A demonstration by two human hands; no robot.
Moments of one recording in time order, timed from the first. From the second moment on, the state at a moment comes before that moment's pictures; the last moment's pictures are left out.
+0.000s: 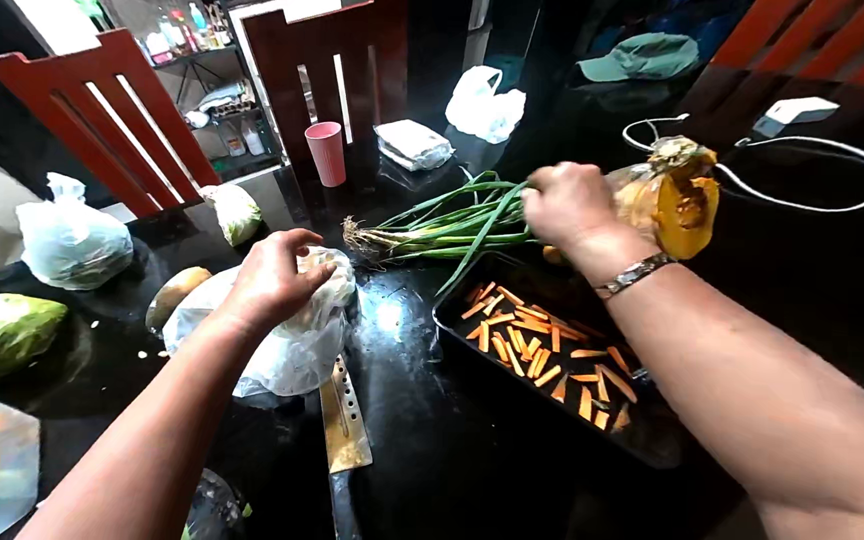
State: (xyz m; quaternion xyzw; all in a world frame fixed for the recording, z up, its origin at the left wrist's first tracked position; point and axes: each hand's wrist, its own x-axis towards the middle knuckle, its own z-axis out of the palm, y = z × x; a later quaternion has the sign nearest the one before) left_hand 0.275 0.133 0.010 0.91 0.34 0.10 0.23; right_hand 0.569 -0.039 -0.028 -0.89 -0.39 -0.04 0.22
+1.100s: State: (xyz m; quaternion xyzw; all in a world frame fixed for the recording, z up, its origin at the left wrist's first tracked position) left_hand 0.276 0.116 -0.020 0.44 0.33 0.31 0.78; right_hand 0.406 0.016 -0.068 -0.47 -0.73 -0.06 0.49
